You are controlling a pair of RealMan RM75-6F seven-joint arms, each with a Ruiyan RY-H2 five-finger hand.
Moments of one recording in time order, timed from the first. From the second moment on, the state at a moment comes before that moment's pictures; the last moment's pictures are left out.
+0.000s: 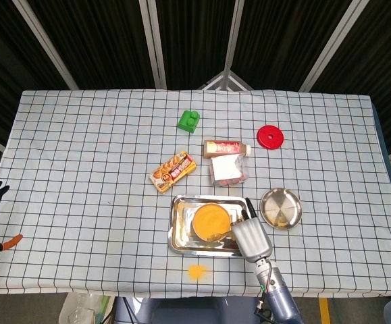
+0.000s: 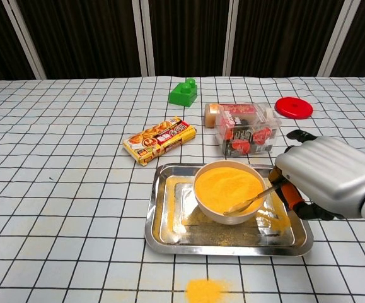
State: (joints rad) left arm -0.08 -1.06 -0.03 -1.63 1.50 1.48 -0.09; right arm 0.48 -1.68 -0.01 -1.82 -1.15 1.37 -1.08
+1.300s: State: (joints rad) left arm -0.08 -1.06 -0.03 -1.63 1.50 1.48 -0.09; right arm 0.52 -1.69 -0.06 -1.60 -1.35 1.36 -1.30
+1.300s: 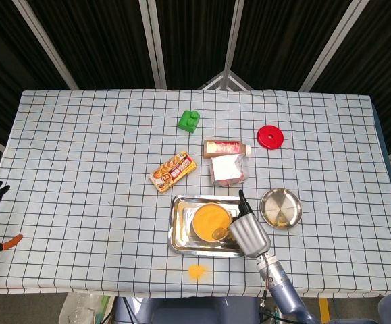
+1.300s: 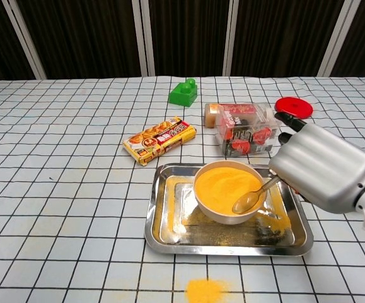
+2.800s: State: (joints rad) left arm -0.08 -1.06 -0.03 -1.63 1.50 1.48 -0.09; right arm 0.52 -1.70 -0.03 -1.41 -1.53 1.36 -1.38
